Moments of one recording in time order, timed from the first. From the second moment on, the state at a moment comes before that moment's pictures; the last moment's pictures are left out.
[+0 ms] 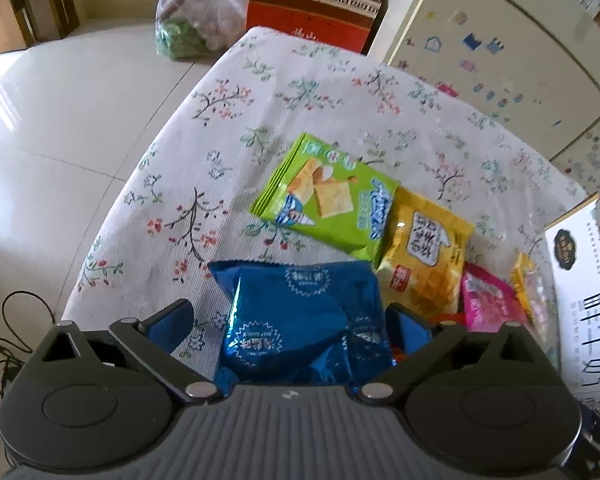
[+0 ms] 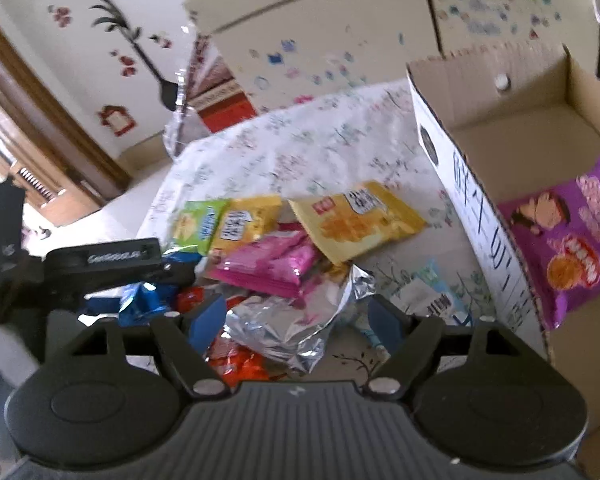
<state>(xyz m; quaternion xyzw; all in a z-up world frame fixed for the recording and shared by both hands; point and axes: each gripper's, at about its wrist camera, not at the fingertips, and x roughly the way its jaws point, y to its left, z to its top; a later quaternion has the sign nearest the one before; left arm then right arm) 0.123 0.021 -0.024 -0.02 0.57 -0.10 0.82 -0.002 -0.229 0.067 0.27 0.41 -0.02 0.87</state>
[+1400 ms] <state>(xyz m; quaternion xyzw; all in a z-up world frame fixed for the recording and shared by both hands) 0.096 0.025 -0.005 -0.03 0.53 -0.10 0.84 -0.019 -0.220 0.078 0.26 0.43 0.07 0.86</state>
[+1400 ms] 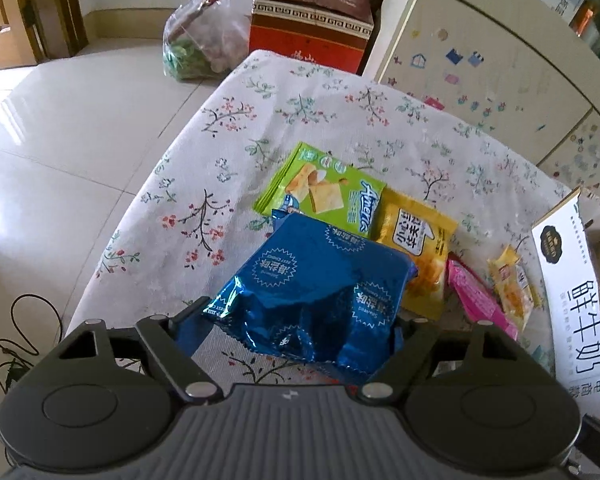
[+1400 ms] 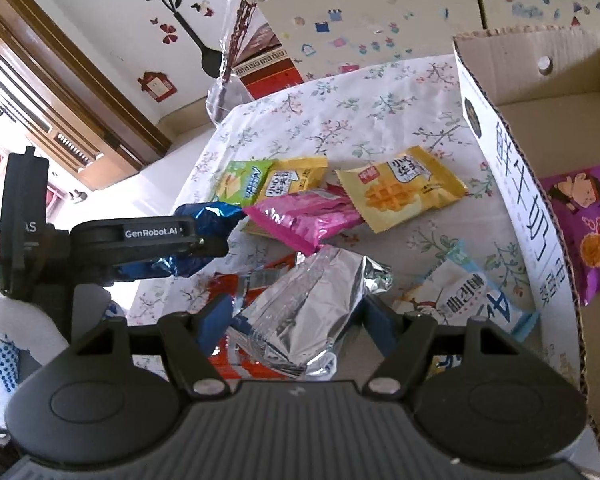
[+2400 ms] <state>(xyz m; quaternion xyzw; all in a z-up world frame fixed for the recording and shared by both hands) 0.073 0.012 0.051 -0.05 0.47 -0.10 0.88 -0.035 -0.248 0.119 0.33 0.36 0.08 0.87</state>
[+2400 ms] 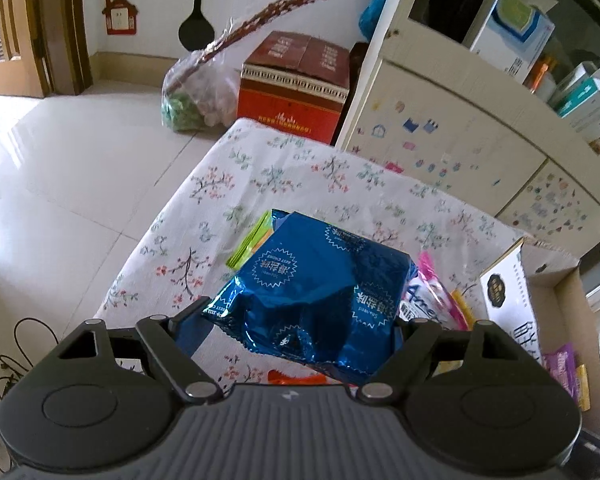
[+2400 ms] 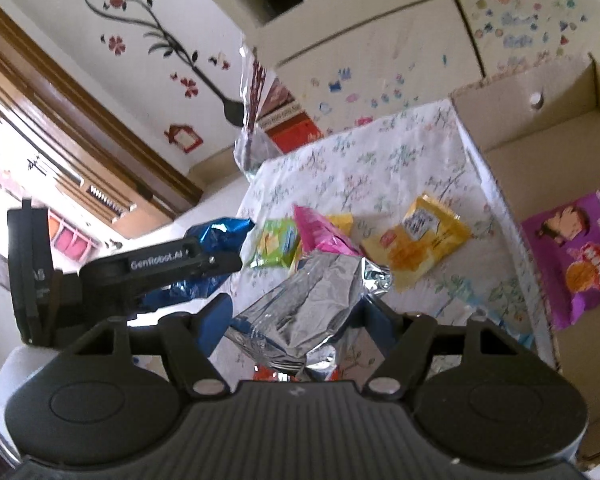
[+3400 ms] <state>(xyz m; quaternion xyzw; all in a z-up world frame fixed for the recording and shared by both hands) 0.023 -0.106 0.099 -0.03 0.39 -0.28 0.88 -0.120 -0.372 0.176 0.41 0.20 -0.08 0.89</state>
